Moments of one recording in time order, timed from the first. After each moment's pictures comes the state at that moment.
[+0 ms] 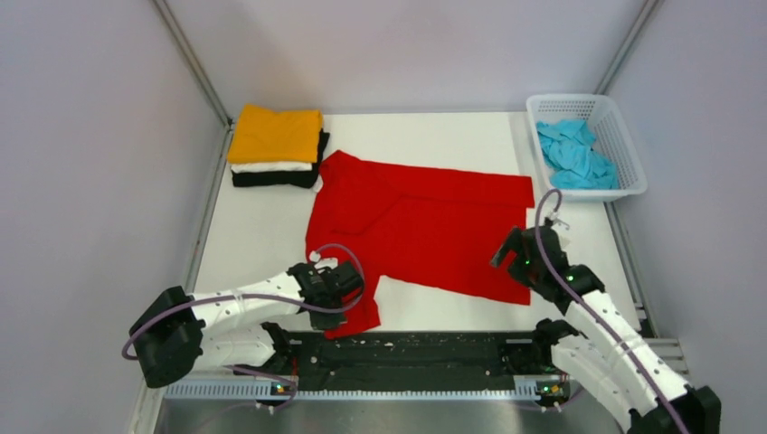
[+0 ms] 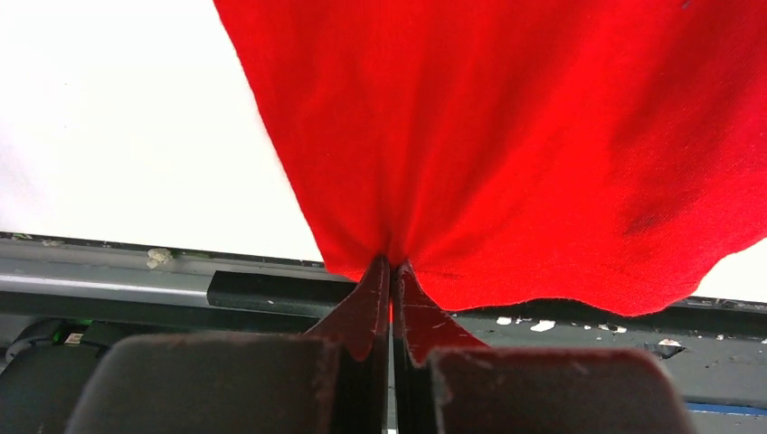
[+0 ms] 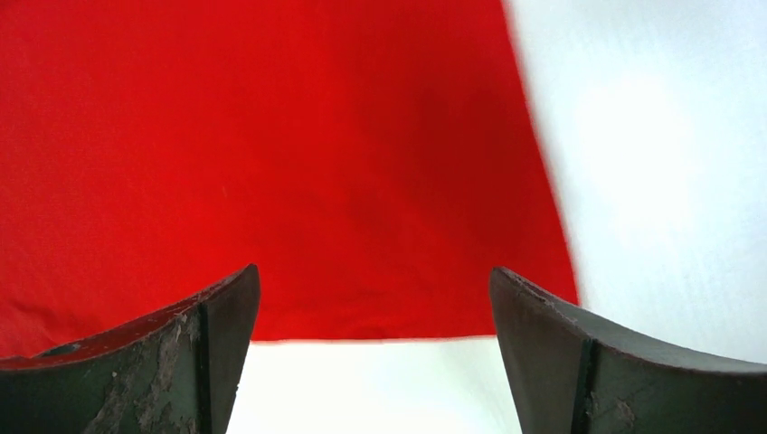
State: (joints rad) left arm -0.96 1.14 0.54 -0.86 -0.14 -1.11; right arm 0.29 0.67 0.48 -0.67 0.21 0.81
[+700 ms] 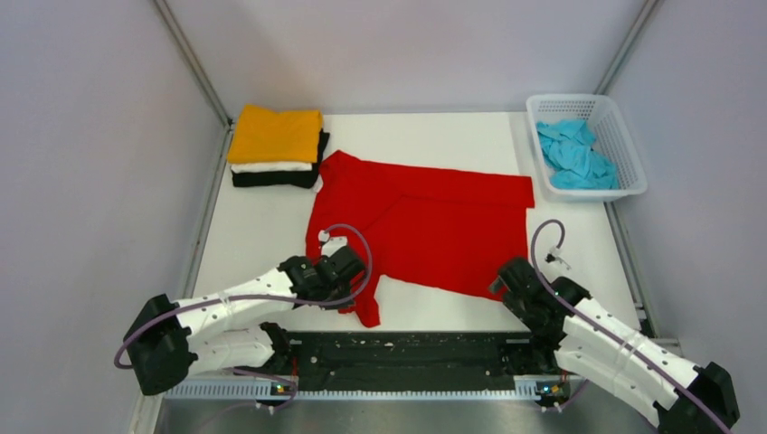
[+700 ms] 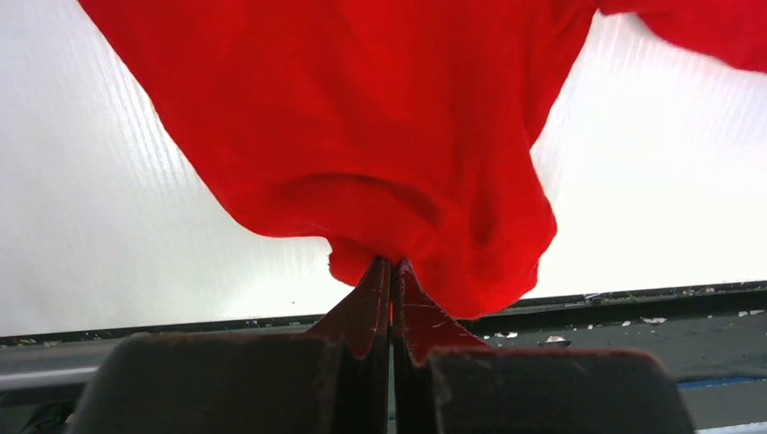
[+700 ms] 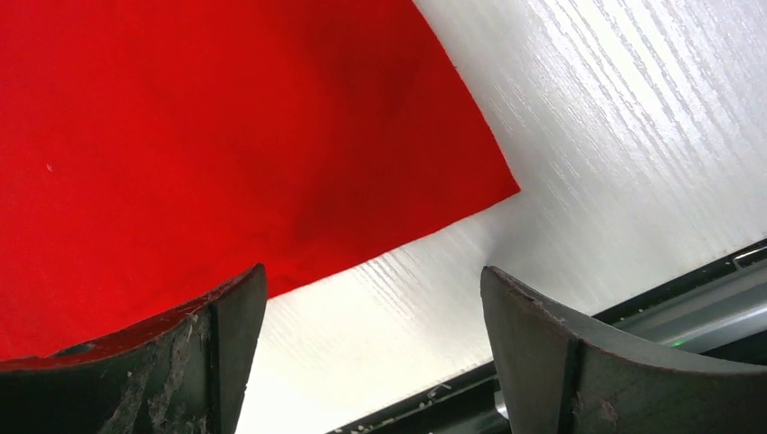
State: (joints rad) left arm -0.94 1.09 0.62 -0.77 -0.21 -0.96; right arm 0.67 0.69 0.38 -0.91 0.39 1.37
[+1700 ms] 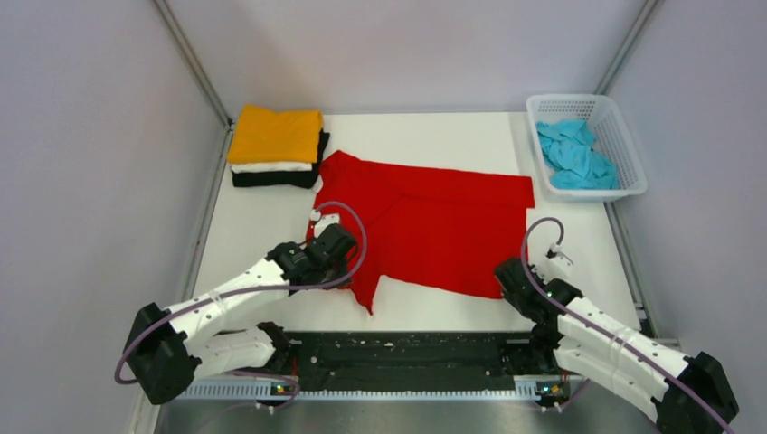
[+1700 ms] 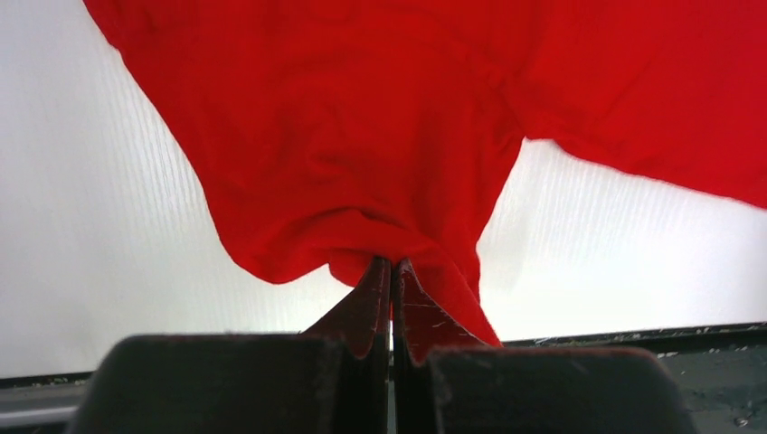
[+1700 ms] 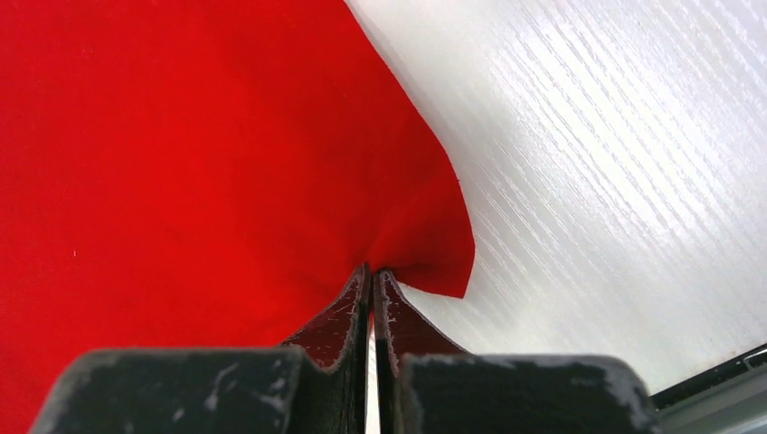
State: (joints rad) left arm -0.81 1.08 0.72 -0.75 -0.24 -0.86; right arm 0.67 0.73 0.31 -0.75 0.58 1.38
